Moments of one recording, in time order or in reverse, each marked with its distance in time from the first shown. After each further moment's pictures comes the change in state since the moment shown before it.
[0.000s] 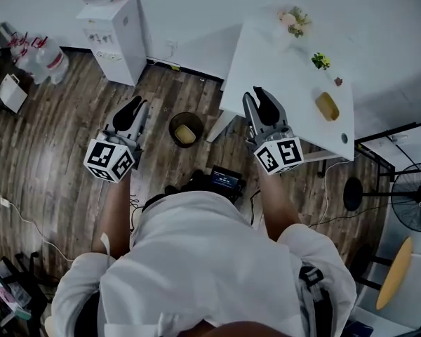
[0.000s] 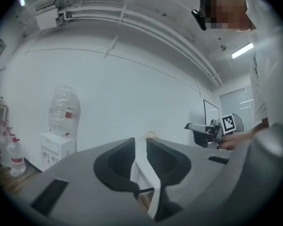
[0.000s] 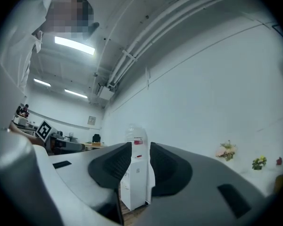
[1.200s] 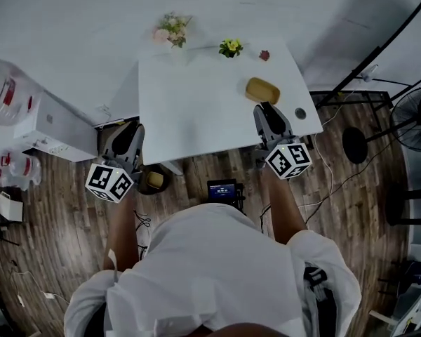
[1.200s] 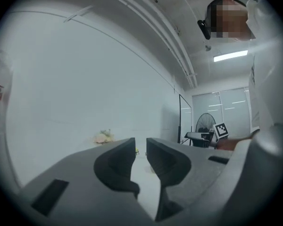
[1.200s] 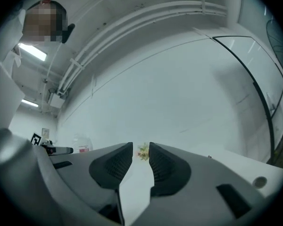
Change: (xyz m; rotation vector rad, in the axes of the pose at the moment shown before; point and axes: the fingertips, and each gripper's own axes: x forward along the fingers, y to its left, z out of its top) left arm 0.345 -0.255 -0.016 0.009 0.091 -0.387; right arm -0.239 -0.401 -0.002 0.220 -0.025 -0.500
